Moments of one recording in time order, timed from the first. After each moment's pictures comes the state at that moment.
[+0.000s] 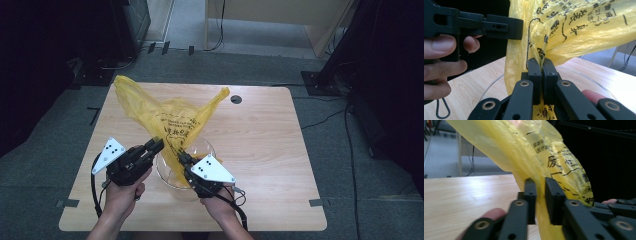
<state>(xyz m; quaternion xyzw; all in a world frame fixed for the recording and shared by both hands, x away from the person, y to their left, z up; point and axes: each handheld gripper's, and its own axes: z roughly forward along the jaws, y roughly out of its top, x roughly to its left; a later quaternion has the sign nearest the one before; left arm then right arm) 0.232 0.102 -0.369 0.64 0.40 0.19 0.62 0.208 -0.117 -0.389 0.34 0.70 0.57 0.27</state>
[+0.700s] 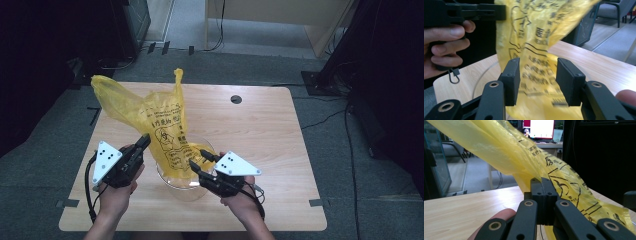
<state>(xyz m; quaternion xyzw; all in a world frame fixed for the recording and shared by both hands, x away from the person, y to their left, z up) 0.226 0.111 -0.367 0.63 0.39 0.32 0.59 0.208 -0.170 -0.379 0.33 0.73 0.57 0.21</state>
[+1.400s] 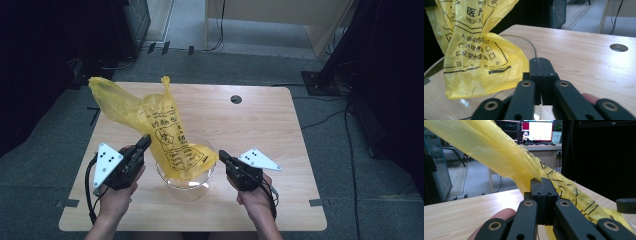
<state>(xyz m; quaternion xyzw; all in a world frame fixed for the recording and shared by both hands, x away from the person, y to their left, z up) 0.221 0.106 -0.365 0.63 0.38 0.33 0.59 0.221 -0.211 -0.402 0.45 0.69 0.53 0.21</state>
